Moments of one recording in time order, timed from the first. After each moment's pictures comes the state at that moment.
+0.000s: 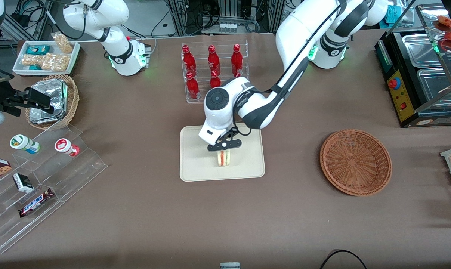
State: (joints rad) arm -0.65 0.78 -0.26 -1.33 0.18 2.09 -1.09
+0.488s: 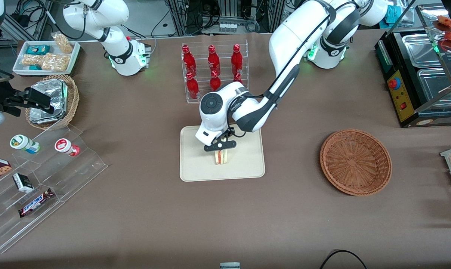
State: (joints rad) arm -0.68 0.84 -0.26 -1.32 0.18 2.09 -1.09
